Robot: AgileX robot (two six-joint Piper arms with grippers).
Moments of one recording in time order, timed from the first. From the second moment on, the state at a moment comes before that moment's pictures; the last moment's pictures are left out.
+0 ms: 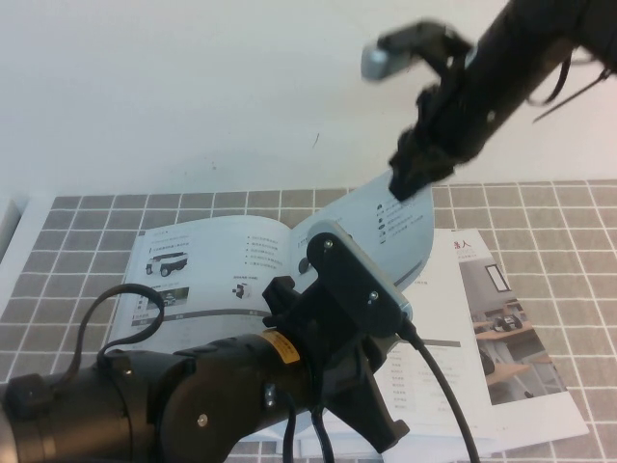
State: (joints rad) right arm 0.40 2.10 -2.10 0.33 1.30 -0.43; left arm -0.88 1.43 -0.80 -0.59 -0.03 0.70
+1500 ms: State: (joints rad) right arm 0.39 1.93 -1.36 0.54 1.05 -0.54; left arm -0.80 1.46 -0.80 -0.73 -0.07 0.73
